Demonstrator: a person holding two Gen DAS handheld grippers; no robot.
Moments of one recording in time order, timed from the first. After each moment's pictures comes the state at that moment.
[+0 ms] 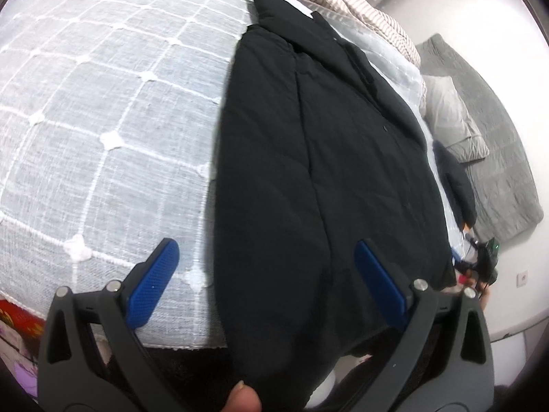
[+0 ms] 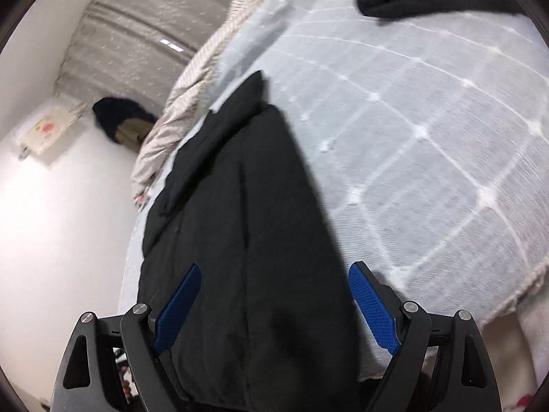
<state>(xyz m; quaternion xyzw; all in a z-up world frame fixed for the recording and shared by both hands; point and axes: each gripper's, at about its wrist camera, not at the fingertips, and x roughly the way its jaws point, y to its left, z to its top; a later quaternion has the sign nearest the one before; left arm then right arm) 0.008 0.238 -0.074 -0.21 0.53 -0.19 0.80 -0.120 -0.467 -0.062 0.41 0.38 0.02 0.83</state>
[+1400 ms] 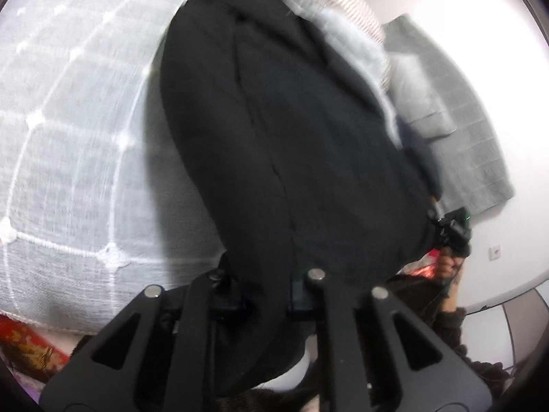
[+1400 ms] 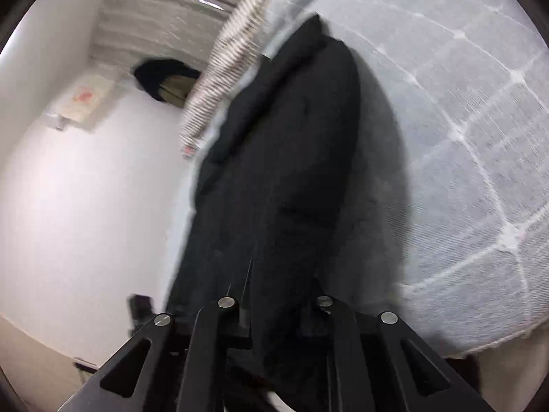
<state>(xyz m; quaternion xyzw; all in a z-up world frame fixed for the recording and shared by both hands) 0.000 0.199 -0.060 -0.23 0.53 -0.28 0.77 -0.099 -0.420 -0.061 0.43 0.40 0.19 0.79</state>
